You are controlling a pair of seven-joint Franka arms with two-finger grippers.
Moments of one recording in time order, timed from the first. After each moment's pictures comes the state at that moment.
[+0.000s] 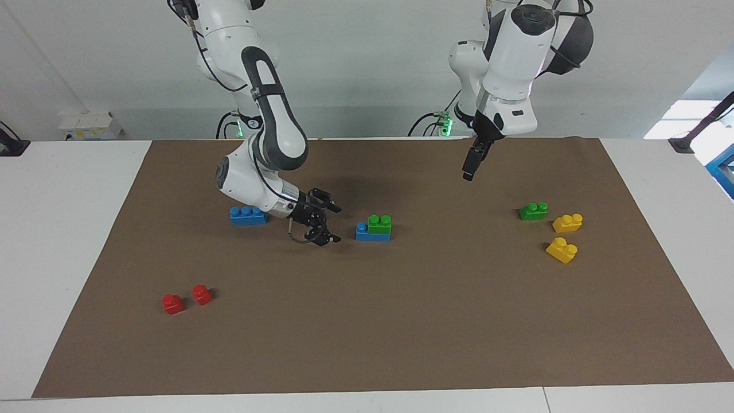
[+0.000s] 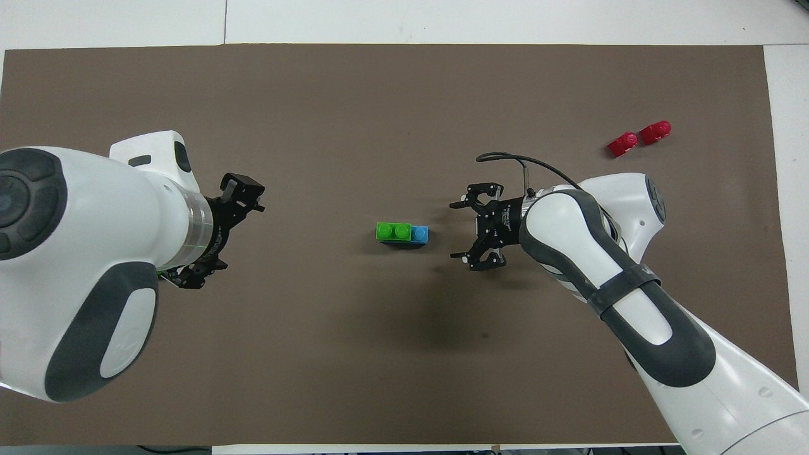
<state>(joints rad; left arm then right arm) -0.33 -0.13 -0.09 -1.93 -0.02 1.88 -1.35 0.30 0.28 0.02 -2.09 1.08 2.29 1.15</state>
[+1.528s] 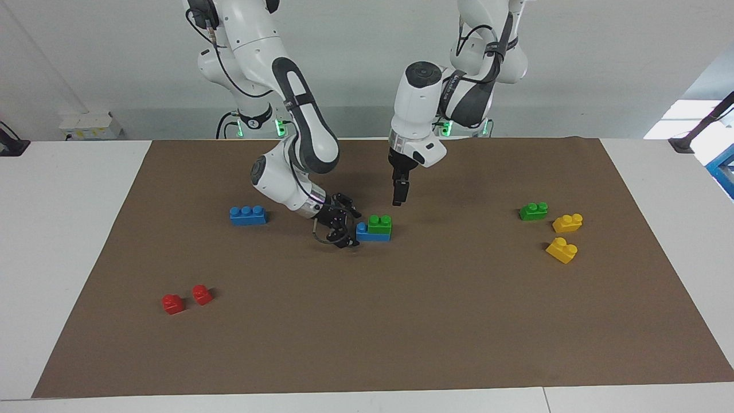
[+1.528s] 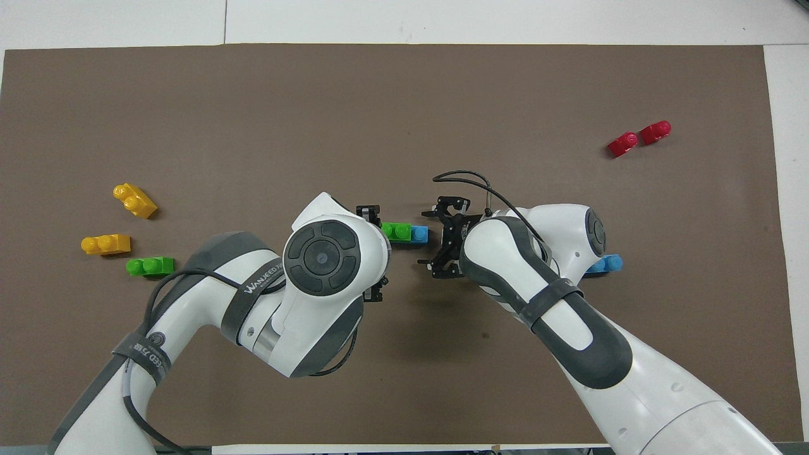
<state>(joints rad) -0.62 0.13 -0.09 -2.00 -0.01 2.25 -2.22 0.46 0.36 0.02 -2.10 1.24 2.52 1.13</state>
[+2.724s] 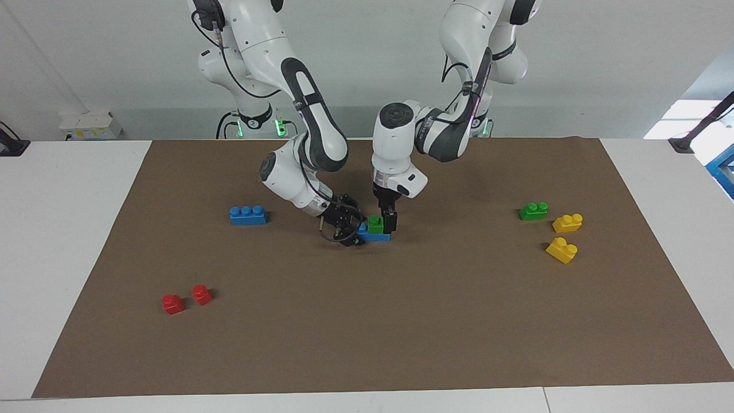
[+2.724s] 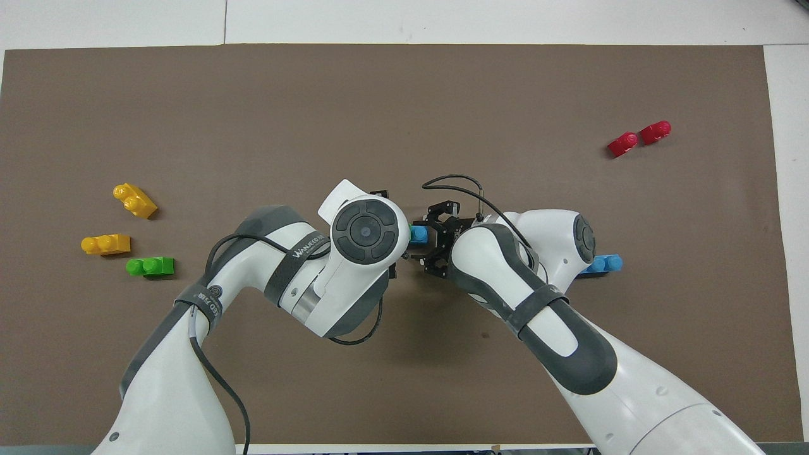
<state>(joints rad) -0.63 0.31 -0.09 -1.89 0.08 2.29 -2.34 0.49 0.36 0.02 -2.10 1.24 2.56 1.10</state>
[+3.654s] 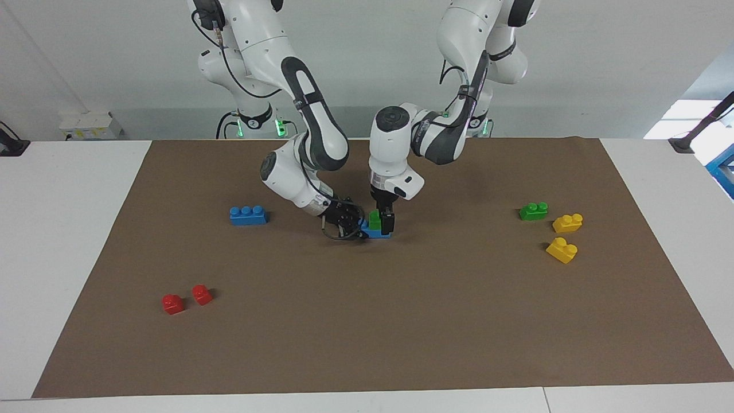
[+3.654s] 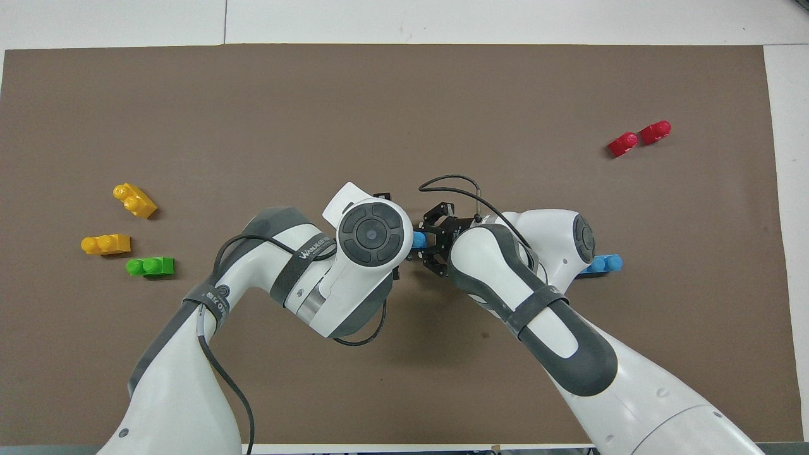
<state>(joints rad) -0.63 0.32 -0.08 -1.89 0.09 2.30 -2.35 0.49 0.36 0.02 -2.10 1.24 2.56 1.05</state>
